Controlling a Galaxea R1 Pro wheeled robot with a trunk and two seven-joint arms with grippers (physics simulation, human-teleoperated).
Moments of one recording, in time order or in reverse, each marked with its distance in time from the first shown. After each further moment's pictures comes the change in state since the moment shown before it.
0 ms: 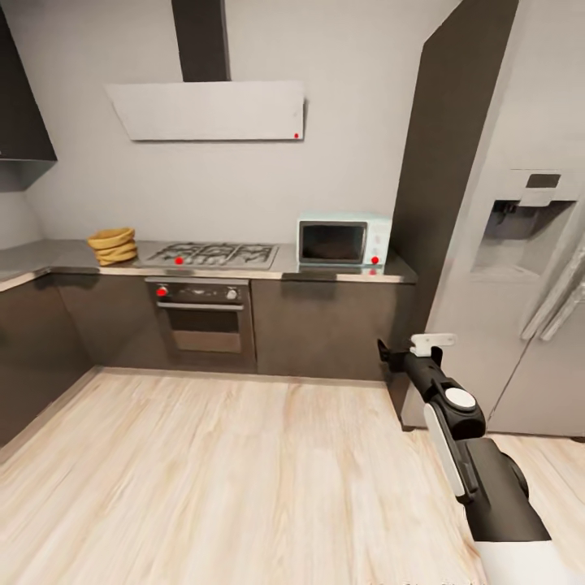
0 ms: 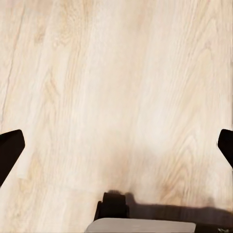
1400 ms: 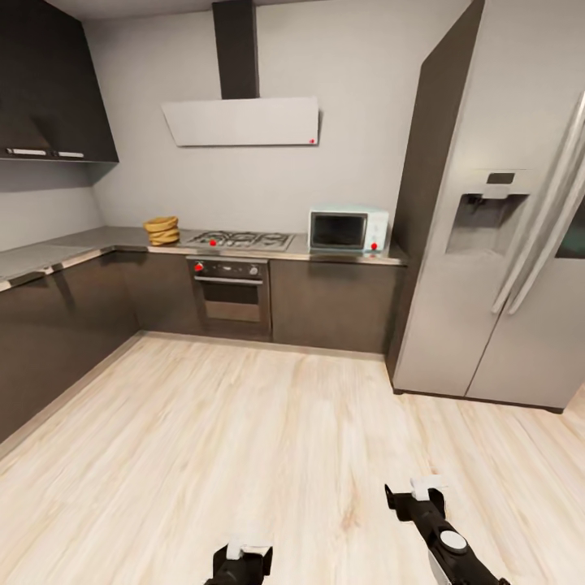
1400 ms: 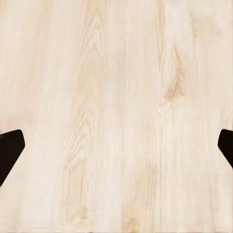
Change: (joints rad) left arm -0.134 -0.198 -0.203 -0.151 0.005 0.057 0.001; right arm 0.146 -0.033 0.031 0.906 -0.008 -0.532 -0.003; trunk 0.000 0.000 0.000
